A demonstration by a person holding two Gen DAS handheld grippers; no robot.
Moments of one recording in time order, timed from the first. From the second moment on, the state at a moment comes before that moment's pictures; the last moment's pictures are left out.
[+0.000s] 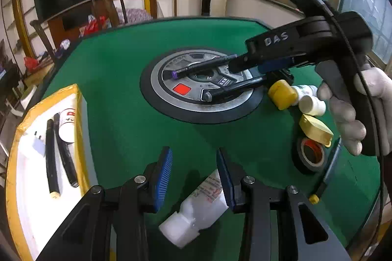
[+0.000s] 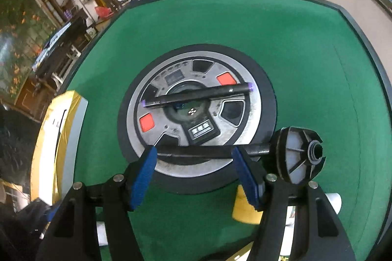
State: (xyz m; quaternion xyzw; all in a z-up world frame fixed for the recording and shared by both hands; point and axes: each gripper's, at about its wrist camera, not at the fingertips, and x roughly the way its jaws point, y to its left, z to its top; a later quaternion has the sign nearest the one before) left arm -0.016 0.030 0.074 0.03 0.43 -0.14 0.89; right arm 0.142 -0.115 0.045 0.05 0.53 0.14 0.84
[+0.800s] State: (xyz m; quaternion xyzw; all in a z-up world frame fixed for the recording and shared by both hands) left arm -0.019 0.005 0.047 0.17 0.48 -0.18 0.84; right arm 0.224 -0.055 0.031 -0.13 0.56 0.24 0.79
